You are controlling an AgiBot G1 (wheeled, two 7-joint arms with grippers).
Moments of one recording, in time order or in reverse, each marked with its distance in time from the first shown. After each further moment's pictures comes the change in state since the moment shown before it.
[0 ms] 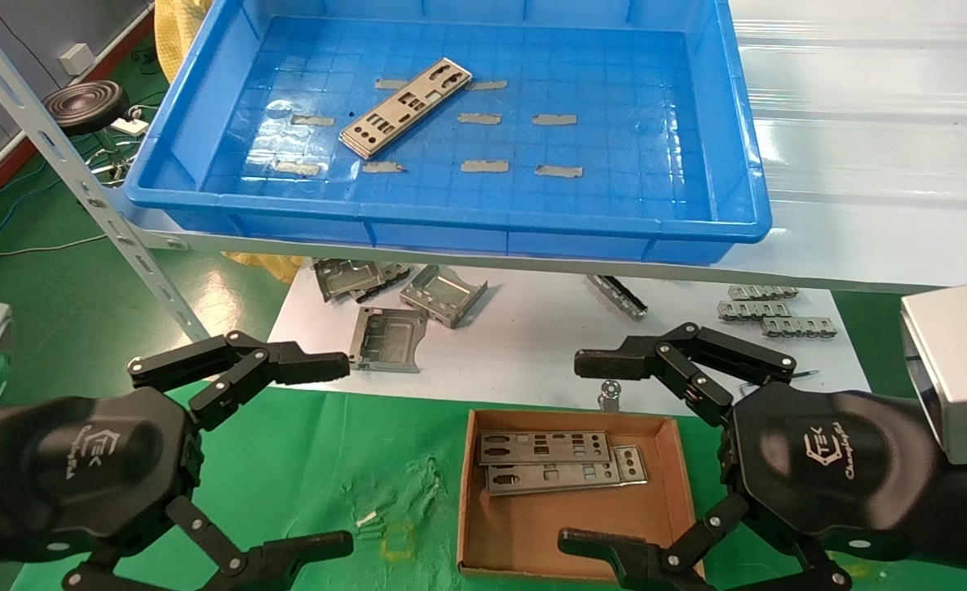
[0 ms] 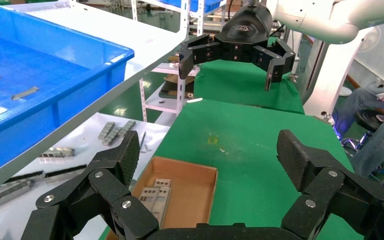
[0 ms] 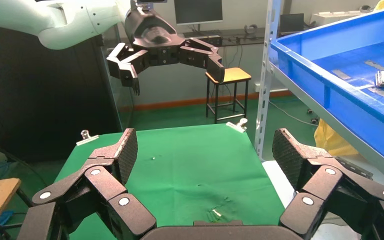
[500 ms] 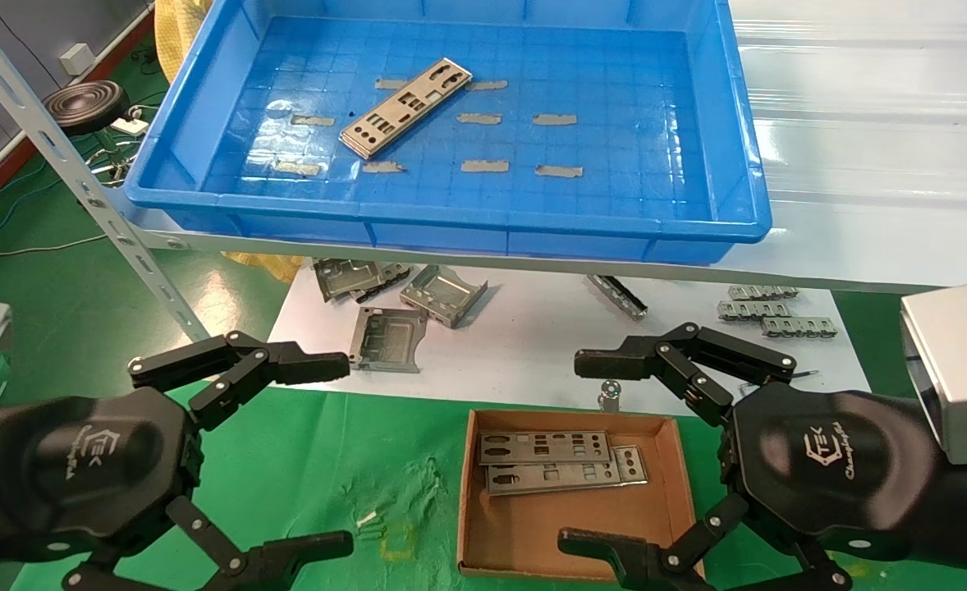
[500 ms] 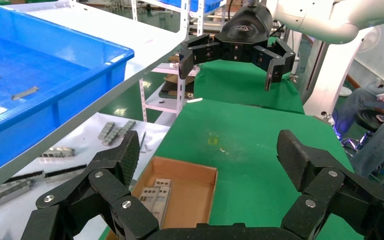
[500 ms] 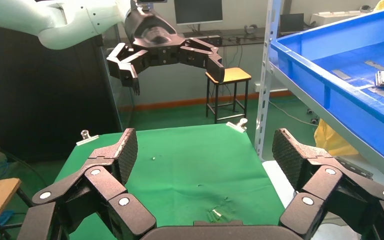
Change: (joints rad) left arm 0.000 0.000 0.000 0.000 0.000 0.000 0.000; right arm 0.000 0.000 0.000 0.000 0.000 0.000 0.000
